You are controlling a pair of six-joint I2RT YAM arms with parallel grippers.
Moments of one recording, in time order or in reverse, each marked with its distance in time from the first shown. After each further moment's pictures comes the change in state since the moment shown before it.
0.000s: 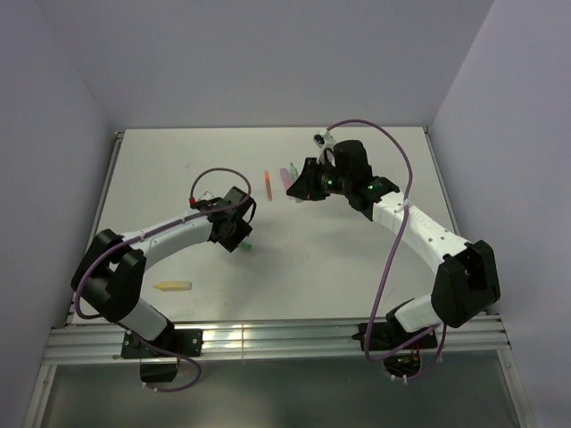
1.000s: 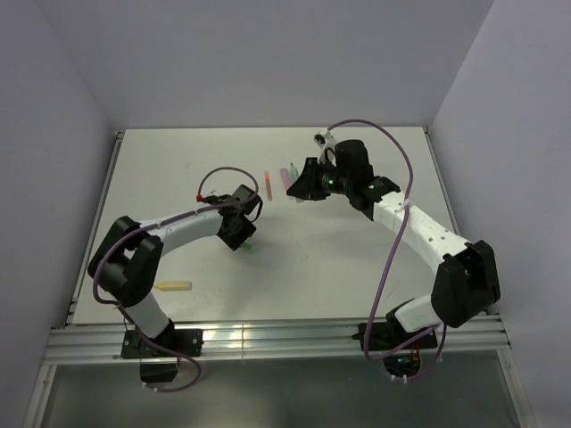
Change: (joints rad) left arm 0.000 0.124 0.070 -0.011 -0.004 0.027; right arm -0.009 0.000 -0.002 0.003 -0.023 0.000
